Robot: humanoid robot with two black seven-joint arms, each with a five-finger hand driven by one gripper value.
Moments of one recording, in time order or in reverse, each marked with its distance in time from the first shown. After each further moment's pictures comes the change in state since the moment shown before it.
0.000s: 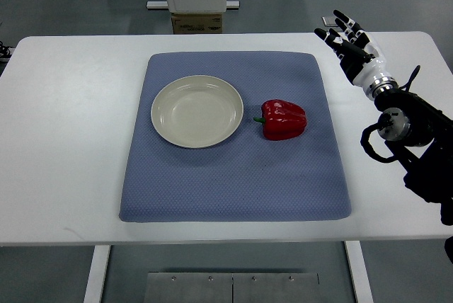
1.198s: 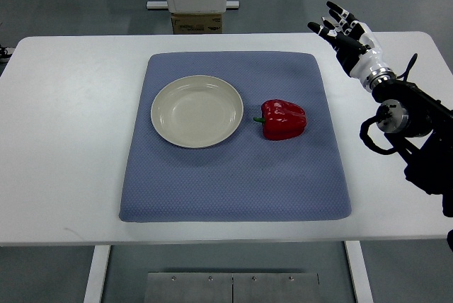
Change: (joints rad) left arm 0.001 0.000 0.000 0.000 0.000 0.000 -0.001; right arm 0.046 -0.007 -0.046 0.000 0.000 0.000 -0.006
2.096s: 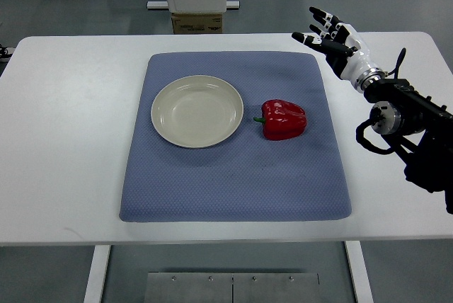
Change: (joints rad) left arm 0.000 0.000 0.000 0.000 0.000 0.000 0.000; right arm 0.057 -0.013 -0.171 0.007 -0.004 0.001 0.007
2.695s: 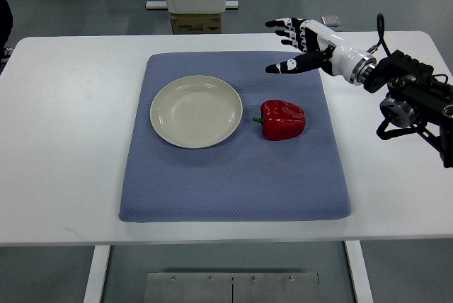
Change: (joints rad) left arm 0.000 0.000 0.000 0.000 0.000 0.000 0.000; right arm 0.154 -0.143 -0.330 0.177 -0.309 0.084 0.000
